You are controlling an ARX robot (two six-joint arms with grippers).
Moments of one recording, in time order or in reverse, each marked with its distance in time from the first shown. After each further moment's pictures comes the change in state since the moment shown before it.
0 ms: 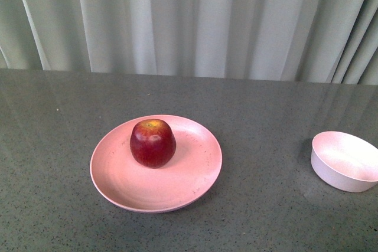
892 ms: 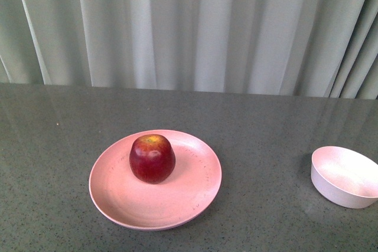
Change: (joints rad) left arm 0.000 0.000 0.000 0.000 0.000 0.000; right arm 0.000 0.000 0.000 0.000 0.000 0.000
